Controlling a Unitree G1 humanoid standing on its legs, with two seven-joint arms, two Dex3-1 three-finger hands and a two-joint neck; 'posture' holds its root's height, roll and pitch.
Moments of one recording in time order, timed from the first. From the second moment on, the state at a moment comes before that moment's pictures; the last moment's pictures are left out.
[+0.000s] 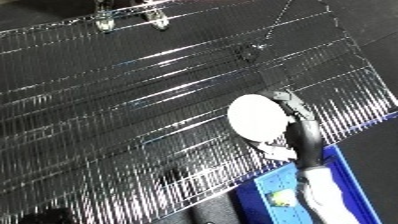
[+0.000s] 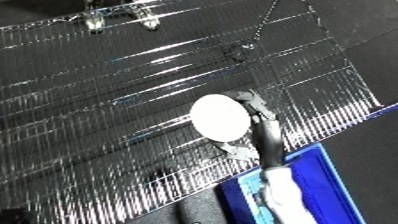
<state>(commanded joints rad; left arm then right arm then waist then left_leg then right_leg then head) -0.20 0.39 -0.11 0.12 -0.74 0.00 -0.12 -0.32 -0.46 0.03 0.10 0.34 -0.28 -0.31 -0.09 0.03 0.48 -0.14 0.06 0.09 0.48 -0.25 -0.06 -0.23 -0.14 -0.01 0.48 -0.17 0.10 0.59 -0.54</state>
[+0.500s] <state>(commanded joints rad) -0.13 0.33 -0.10 0.15 -0.77 -0.07 -0.13 -0.05 -0.50 -0.14 0.09 0.33 -0.36 -0.37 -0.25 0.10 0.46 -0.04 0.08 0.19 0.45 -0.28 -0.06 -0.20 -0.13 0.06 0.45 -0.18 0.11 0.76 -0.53</state>
